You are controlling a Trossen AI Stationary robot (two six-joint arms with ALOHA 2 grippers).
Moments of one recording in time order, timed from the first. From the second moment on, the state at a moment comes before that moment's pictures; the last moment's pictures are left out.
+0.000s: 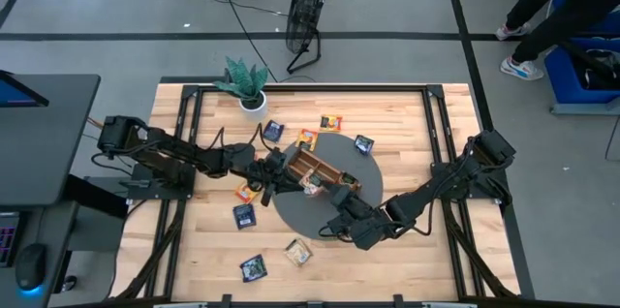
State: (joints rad) left arm -0.05 1.50 0.52 0.87 0.23 -0.55; right arm 0.55 1.74 1.07 0.16 1.24 -1.24
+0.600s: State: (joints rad) left arm -0.08 1.51 0.52 0.79 -0.09 -0.12; right arm 0.52 1.42 1.07 -0.06 0.83 -0.29
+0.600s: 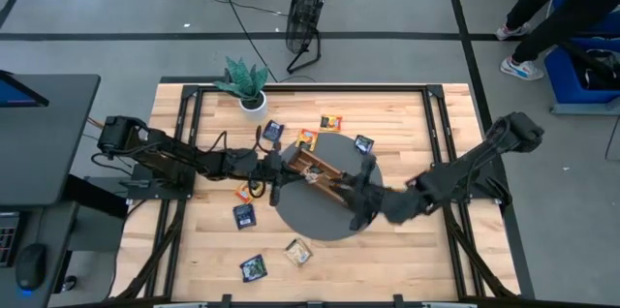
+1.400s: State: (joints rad) left arm -0.09 1.50 0.52 0.86 -0.11 0.00; right arm 0.15 1.37 1.07 -0.23 0.24 0.22
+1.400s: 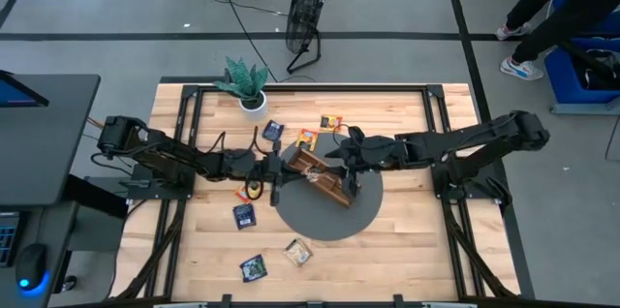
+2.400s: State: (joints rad) left arm -0.07 1.50 0.57 0.88 -0.08 0.04; right arm 0.12 1.39 1.07 -0.19 0.18 0.17
